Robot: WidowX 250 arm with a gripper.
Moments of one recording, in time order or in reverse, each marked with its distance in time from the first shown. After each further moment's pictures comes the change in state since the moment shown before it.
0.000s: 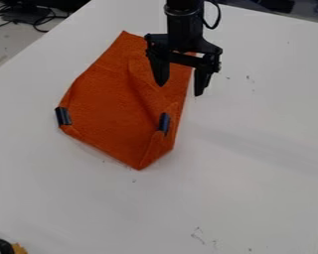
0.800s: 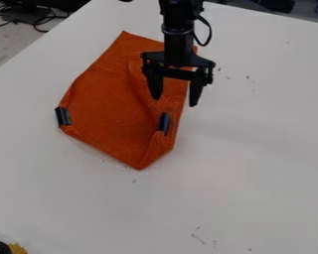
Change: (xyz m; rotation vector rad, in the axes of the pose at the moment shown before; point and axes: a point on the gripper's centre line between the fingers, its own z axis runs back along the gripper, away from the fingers) arm 0.007 0.010 -0.034 0.010 0.053 0.139
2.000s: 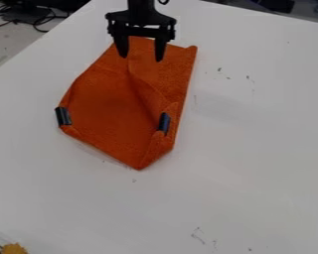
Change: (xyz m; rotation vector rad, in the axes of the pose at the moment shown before) arm 0.056 0.084 0.027 0.074 -0.184 0.177
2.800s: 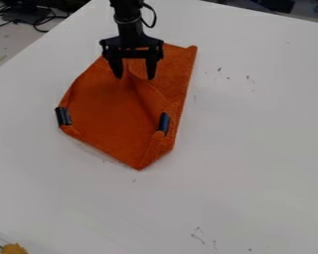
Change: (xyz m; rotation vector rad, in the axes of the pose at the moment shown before) arm 0.002 0.012 -0.053 -0.049 0.058 0.044
